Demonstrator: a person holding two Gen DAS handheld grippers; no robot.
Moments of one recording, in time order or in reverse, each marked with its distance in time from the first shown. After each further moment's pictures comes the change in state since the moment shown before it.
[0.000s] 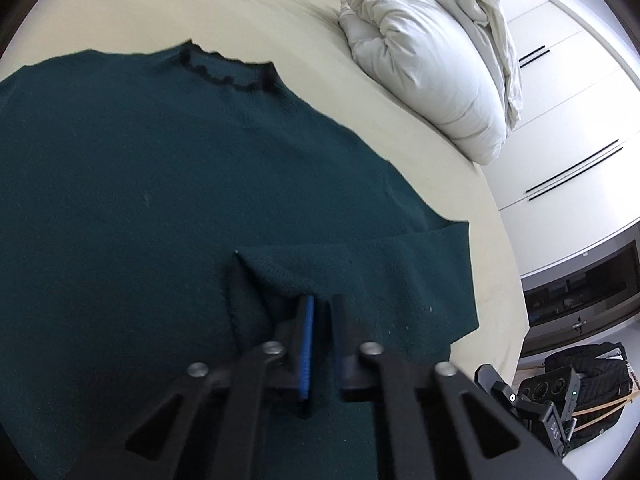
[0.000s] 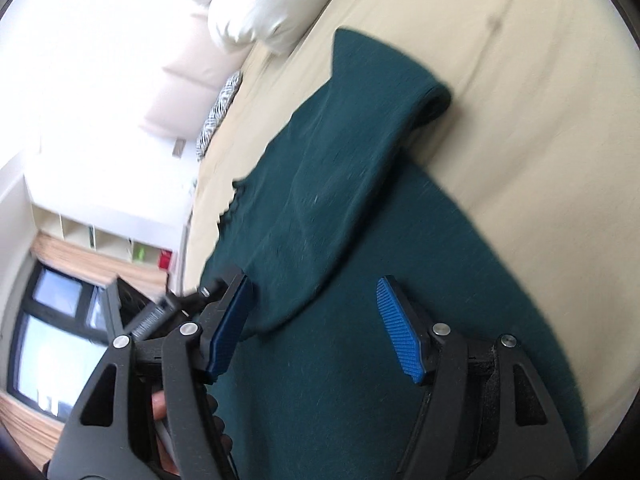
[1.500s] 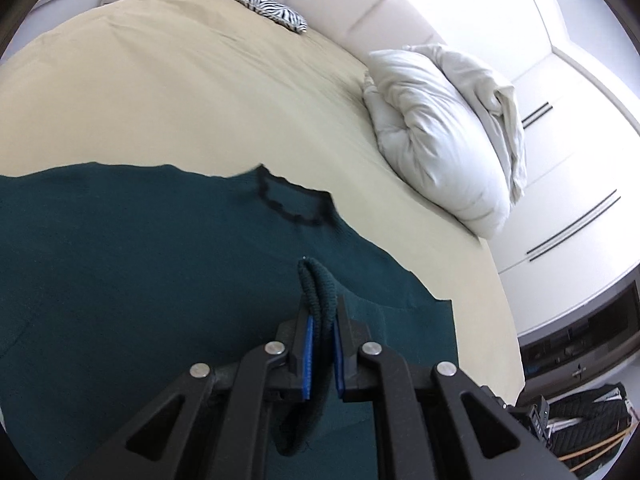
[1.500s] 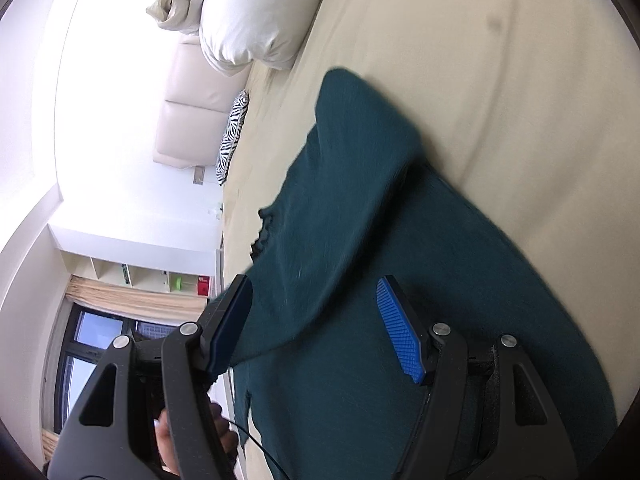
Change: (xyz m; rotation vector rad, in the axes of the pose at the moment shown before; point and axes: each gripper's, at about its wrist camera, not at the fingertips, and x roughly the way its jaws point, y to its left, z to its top) left arm -0.076 0.055 0.057 -0.069 -0.204 0.020; right arm 0.031 0.011 0.023 0.150 -0.012 0.107
